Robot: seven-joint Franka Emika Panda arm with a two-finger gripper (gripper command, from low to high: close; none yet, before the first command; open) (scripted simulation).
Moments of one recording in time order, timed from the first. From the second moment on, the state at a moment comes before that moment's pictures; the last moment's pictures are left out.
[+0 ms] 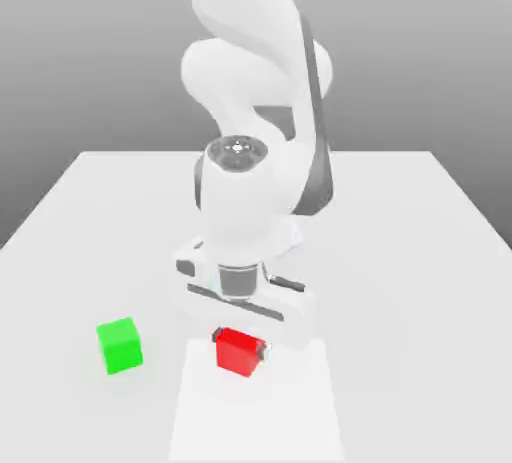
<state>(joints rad) -0.12 0.20 0.03 -2.86 -0.12 3.06 1.28</state>
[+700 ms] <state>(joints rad) -0.21 -0.11 -0.14 -2.84 -0.04 2.72 1.06</state>
